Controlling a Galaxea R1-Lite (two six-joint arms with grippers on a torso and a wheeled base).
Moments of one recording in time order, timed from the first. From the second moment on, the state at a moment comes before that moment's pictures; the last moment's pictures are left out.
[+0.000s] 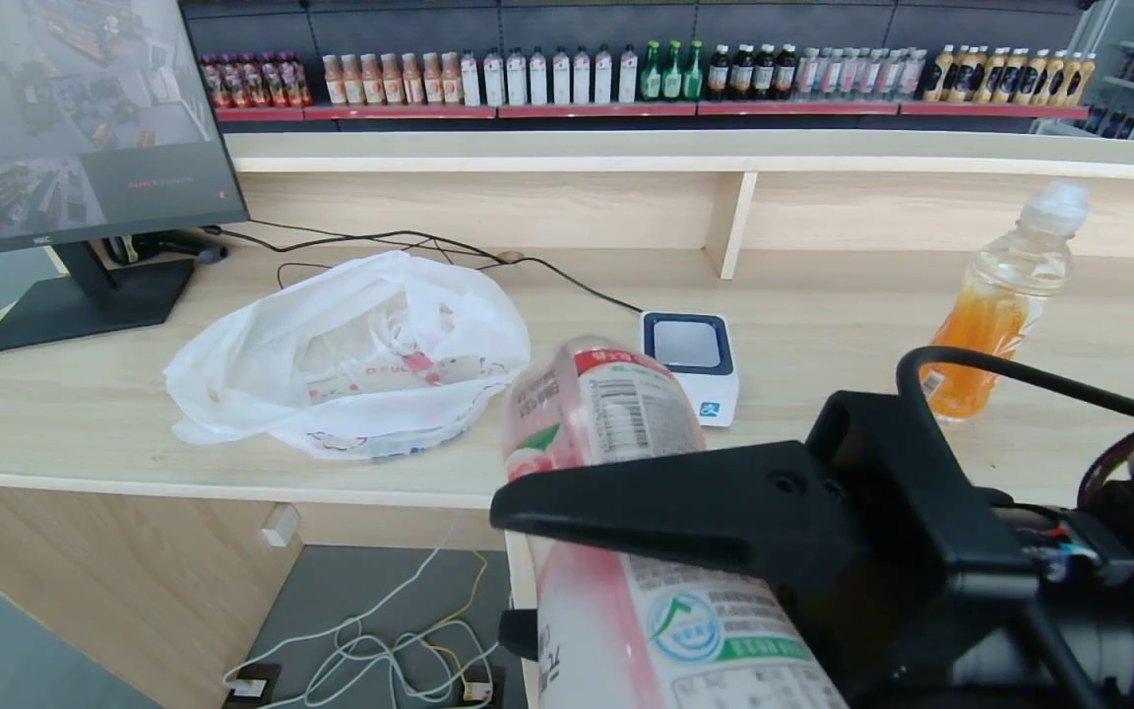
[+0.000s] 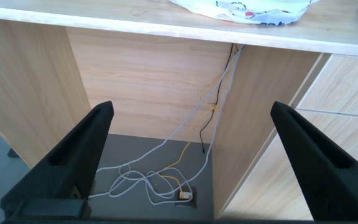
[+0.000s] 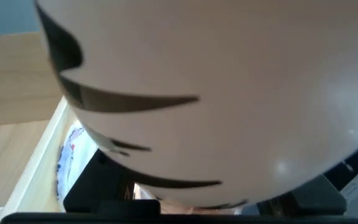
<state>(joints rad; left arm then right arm) 0.00 0.00 0.00 0.00 0.00 0.00 1.02 1.50 -0.75 -0.90 0.49 -1.61</state>
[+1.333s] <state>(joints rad) 0.00 0.00 0.00 0.00 0.00 0.00 0.77 1.78 -0.71 -1.57 0.18 -0.52</state>
